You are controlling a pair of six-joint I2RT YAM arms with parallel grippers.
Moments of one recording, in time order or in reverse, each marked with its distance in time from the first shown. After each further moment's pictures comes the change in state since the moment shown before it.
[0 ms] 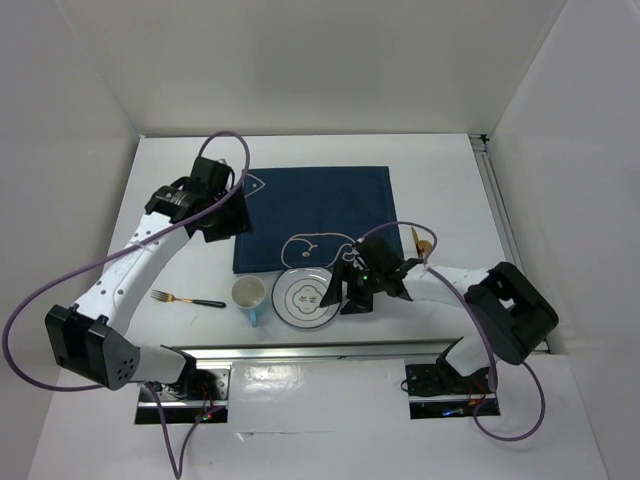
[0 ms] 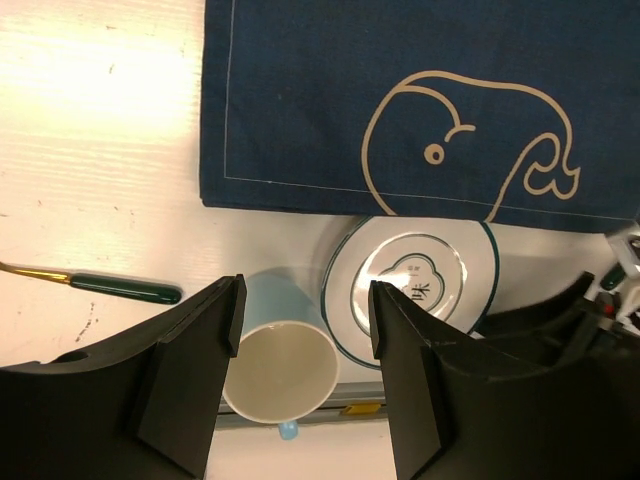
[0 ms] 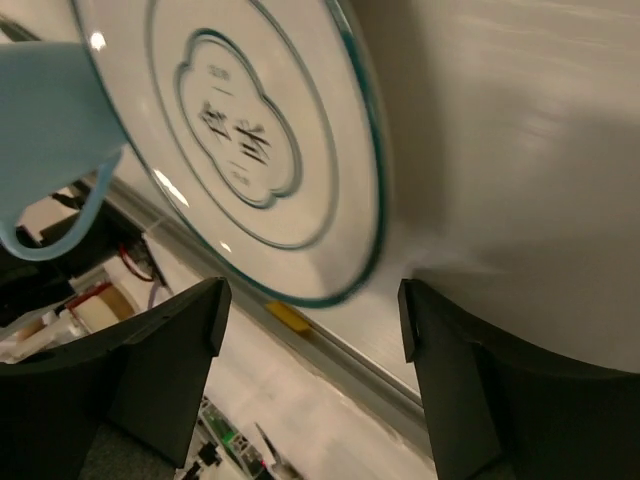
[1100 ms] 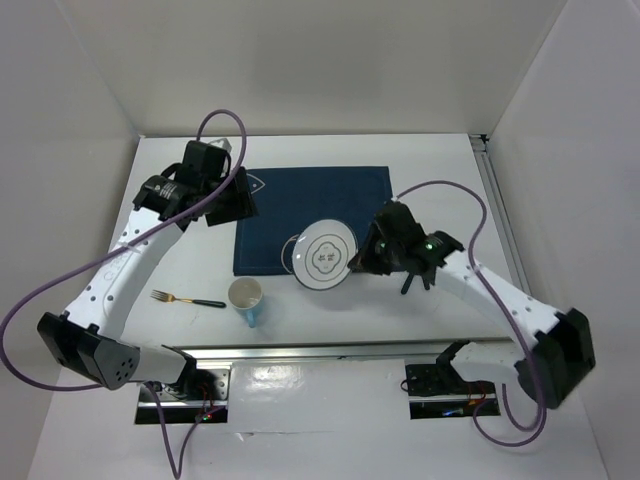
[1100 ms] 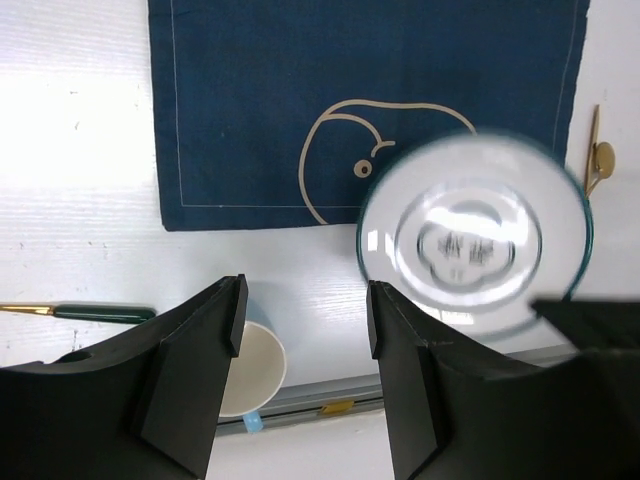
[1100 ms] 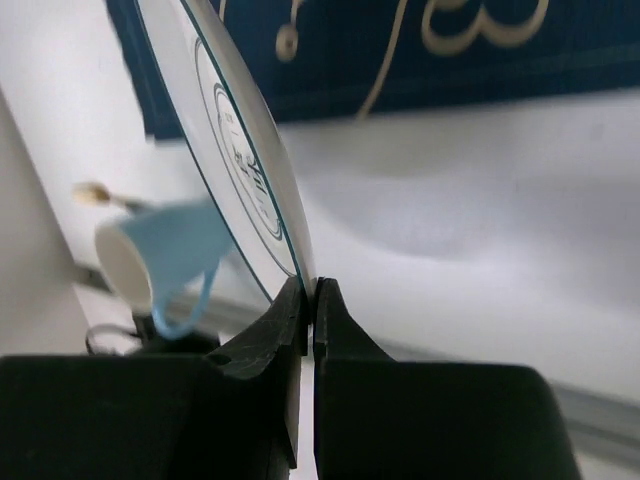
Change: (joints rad) left arm -0.031 -0.006 0.171 -0.035 0.044 0.028; right arm 0.016 -0.317 0.319 -0.498 0.388 0.114
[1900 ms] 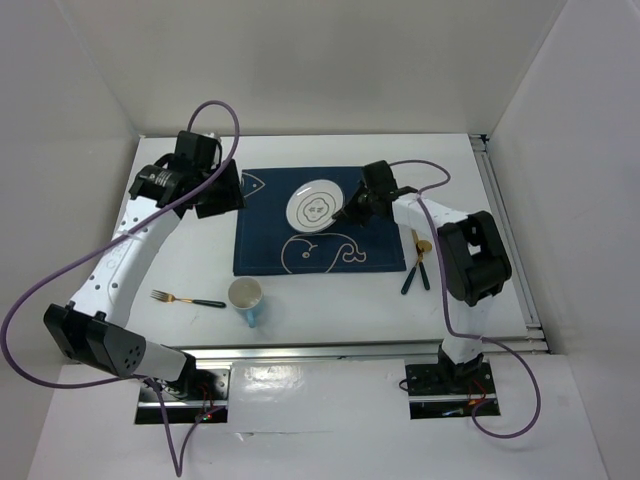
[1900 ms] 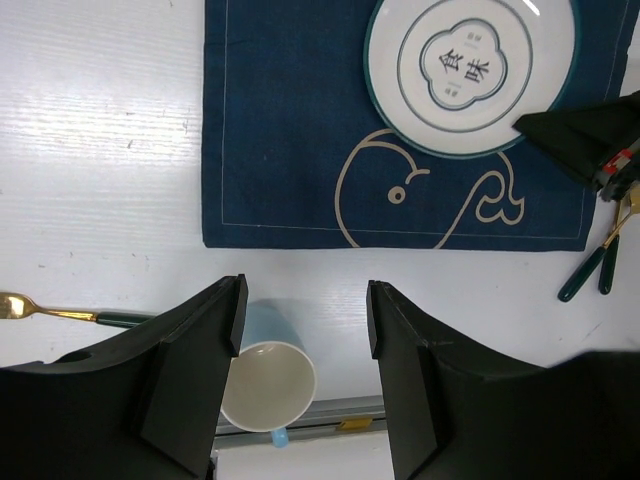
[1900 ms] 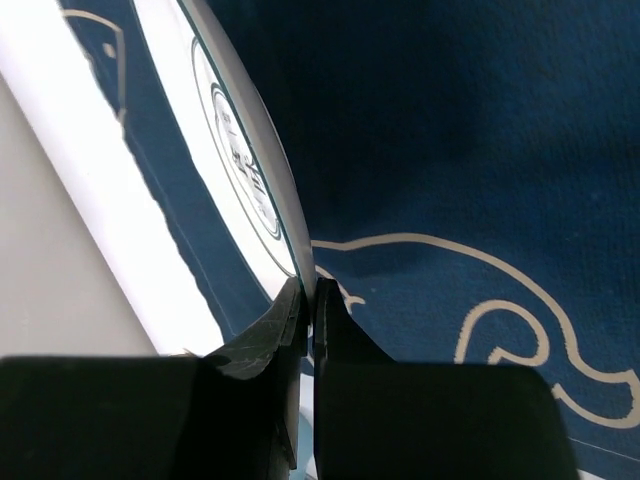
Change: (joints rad) left arm 0.077 0.063 0.056 -0.031 -0.014 0.050; right arm -0.266 0.748 0.379 0.391 -0.163 0.050
